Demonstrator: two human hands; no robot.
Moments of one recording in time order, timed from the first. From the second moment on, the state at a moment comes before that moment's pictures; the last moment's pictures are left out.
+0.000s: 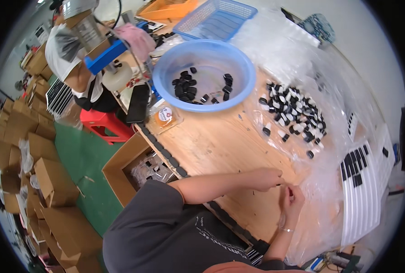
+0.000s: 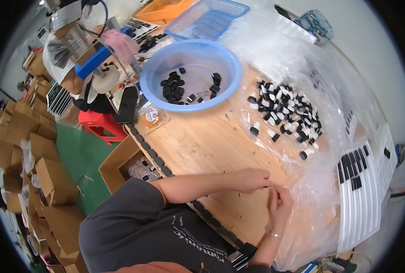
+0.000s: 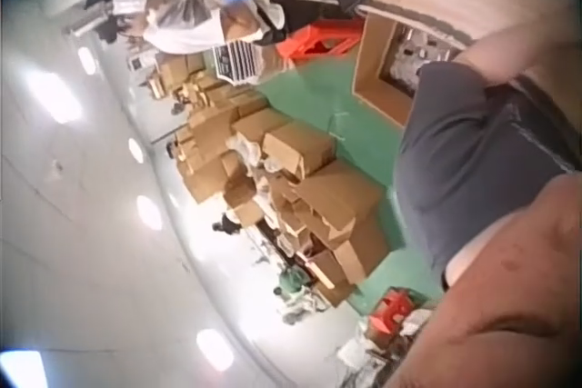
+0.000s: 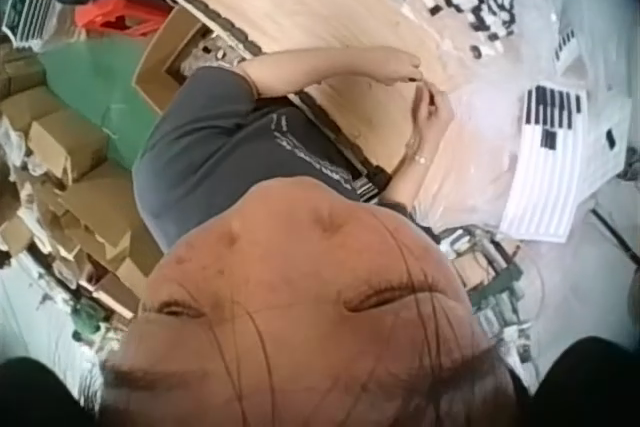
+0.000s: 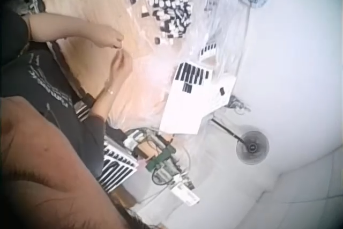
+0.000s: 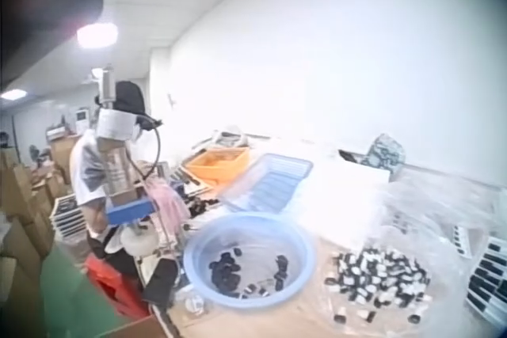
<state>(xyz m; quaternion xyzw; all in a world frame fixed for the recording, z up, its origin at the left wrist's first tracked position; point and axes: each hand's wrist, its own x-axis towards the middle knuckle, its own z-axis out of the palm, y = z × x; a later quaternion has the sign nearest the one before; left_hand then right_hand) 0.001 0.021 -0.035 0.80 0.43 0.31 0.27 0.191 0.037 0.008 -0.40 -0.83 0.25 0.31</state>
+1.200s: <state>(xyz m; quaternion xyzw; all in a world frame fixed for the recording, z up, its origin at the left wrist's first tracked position) -0.562 -0.196 -0.031 0.32 0.83 0.29 -0.34 0.144 0.025 -0.016 -0.33 -0.83 0.39 0.24</state>
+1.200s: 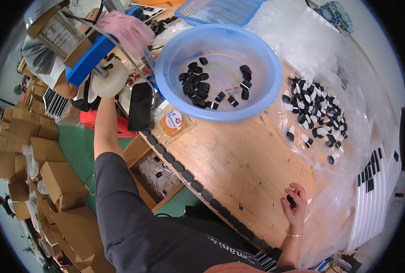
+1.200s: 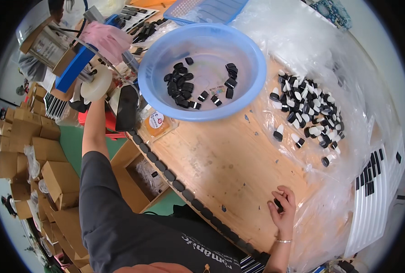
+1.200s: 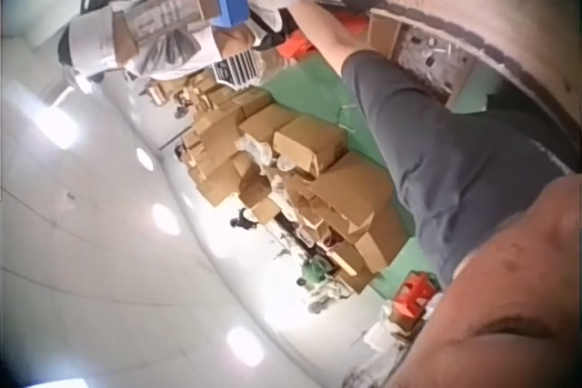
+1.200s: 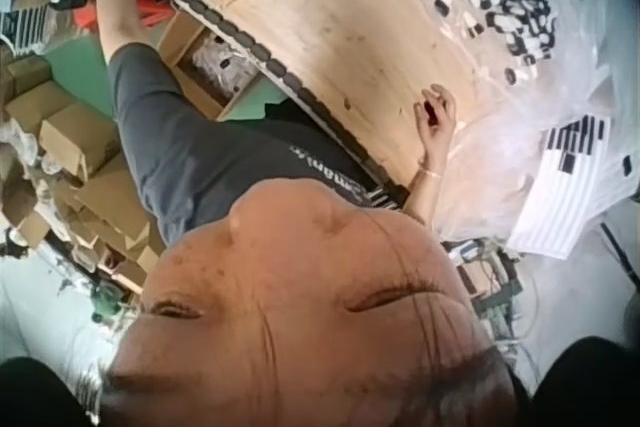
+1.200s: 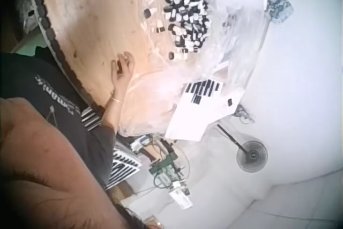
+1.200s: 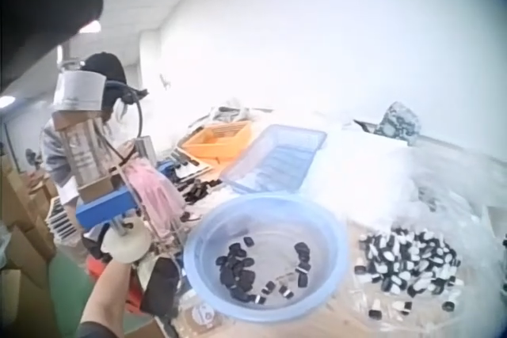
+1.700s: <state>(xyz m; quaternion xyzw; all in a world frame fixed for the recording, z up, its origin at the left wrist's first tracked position) -0.490 -0.268 -0.023 0.08 0.86 0.48 -0.18 0.156 0.032 -0.017 -0.31 -0.86 0.32 0.25</state>
